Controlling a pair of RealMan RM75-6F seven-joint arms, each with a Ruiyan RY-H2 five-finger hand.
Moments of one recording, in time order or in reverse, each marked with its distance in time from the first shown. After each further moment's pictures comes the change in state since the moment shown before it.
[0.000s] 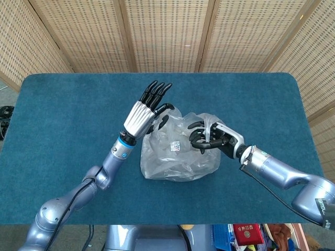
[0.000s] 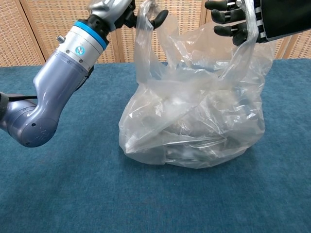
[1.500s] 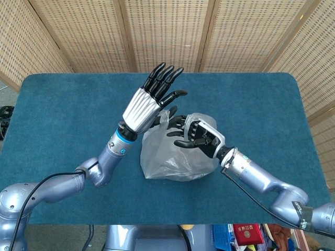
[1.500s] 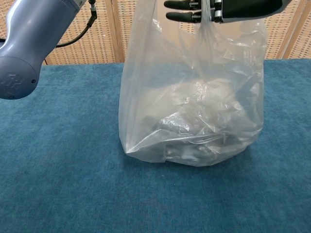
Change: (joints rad) left arm -0.032 0.337 -0.057 -0.586 0.004 -0.024 0.339; right arm -0.065 -0.199 0.101 -0.061 0.253 0.235 -0.318
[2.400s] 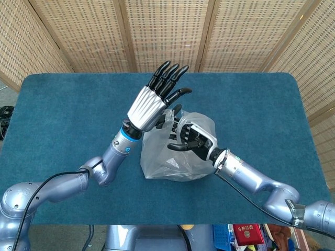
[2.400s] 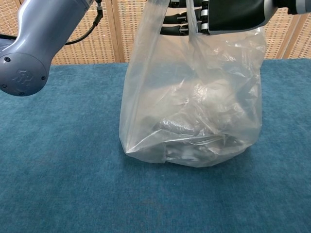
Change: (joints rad) left arm -0.026 -0.022 -0.020 0.025 -0.013 -0.030 0.010; right arm -0.010 -0.076 0.051 0.027 -0.007 -0.082 -0.018
